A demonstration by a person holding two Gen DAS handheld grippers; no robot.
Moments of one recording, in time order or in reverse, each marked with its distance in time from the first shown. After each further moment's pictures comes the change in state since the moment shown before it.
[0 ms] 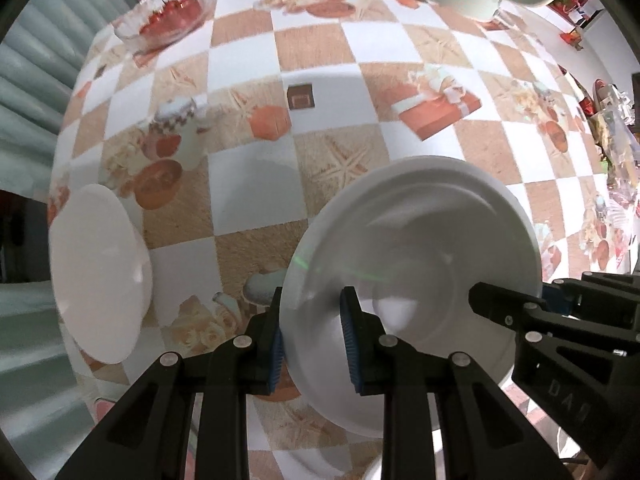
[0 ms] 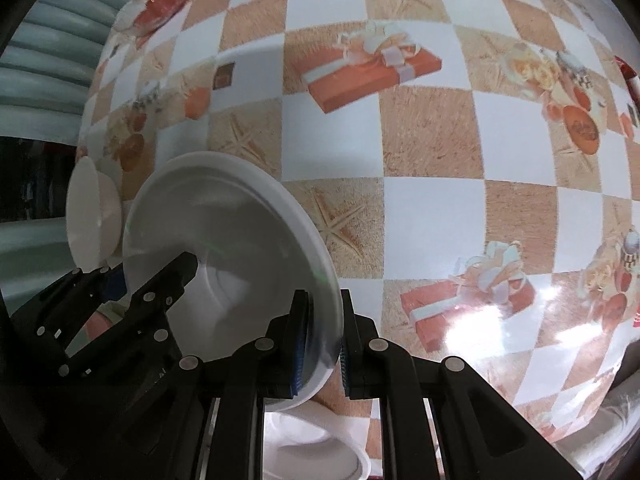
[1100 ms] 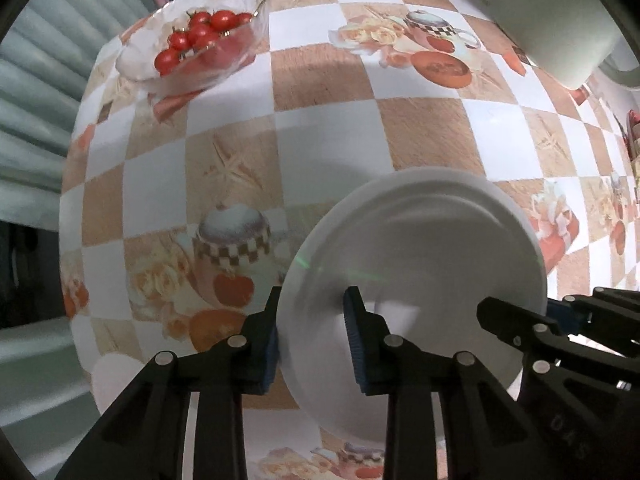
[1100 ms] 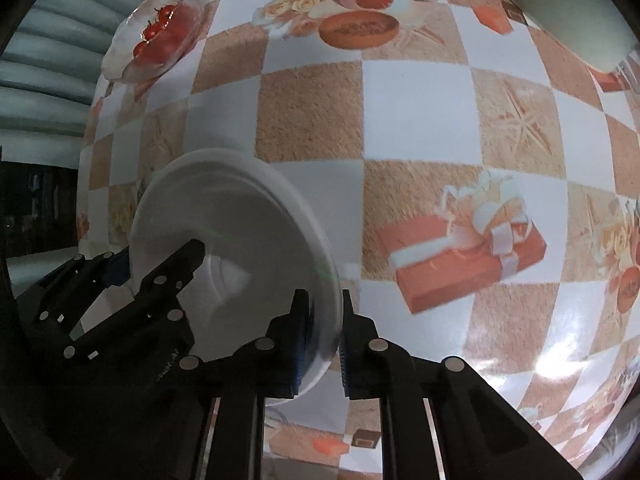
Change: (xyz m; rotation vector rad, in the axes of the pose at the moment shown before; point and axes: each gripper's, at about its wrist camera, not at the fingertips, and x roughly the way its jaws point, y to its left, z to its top) left arm 0.036 0.078 0.099 -0.046 0.011 0.052; right arm 0.022 0.058 0.109 -0.053 -0.002 0.015
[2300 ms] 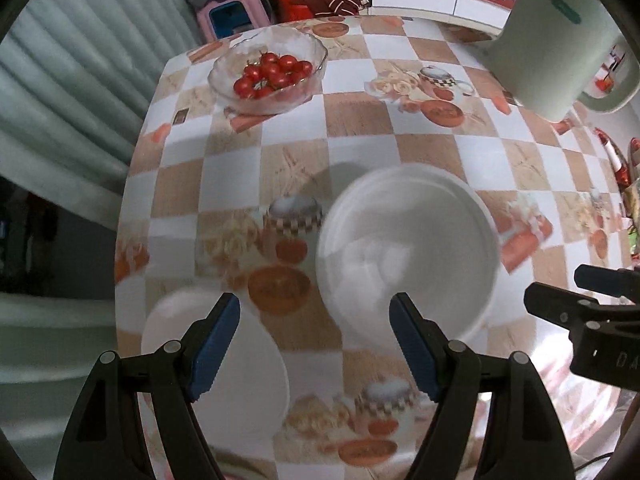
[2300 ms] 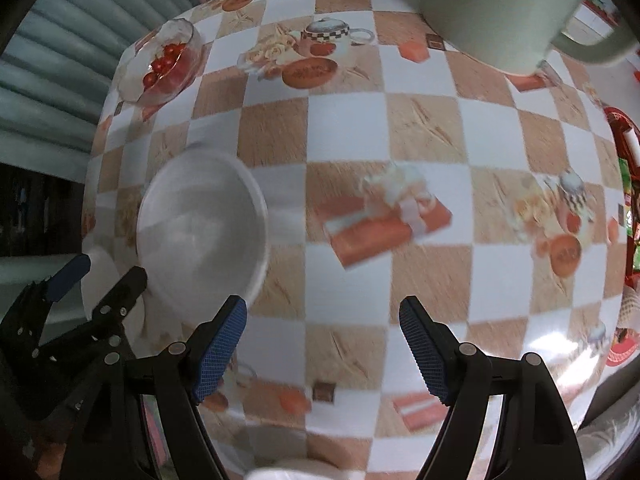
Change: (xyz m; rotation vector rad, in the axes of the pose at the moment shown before) left arm -0.070 0.011 -0.038 -0.069 -0.145 0.063; right arm -0.069 -0.037 -0.029 0.020 -0.110 -0.065
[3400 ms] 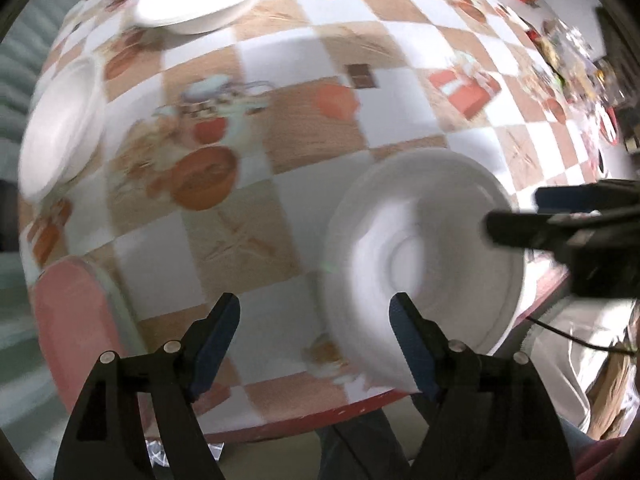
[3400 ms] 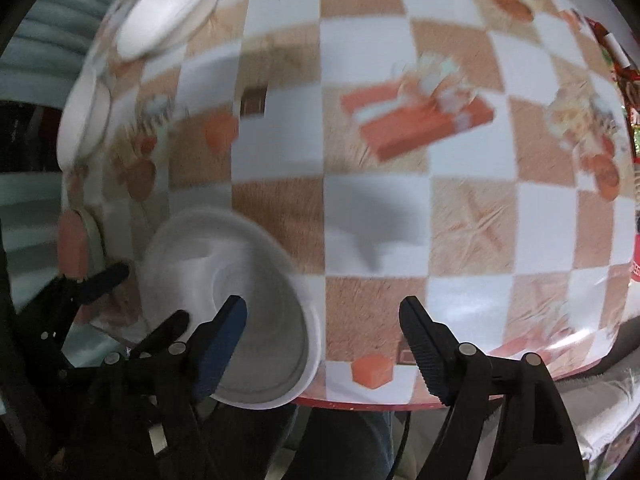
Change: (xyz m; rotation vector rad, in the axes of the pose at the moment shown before) left arm -0.035 -0.087 -0.241 0.222 0.209 -0.221; right arm 0.019 -0.062 -0.228 0.034 0.139 0.016
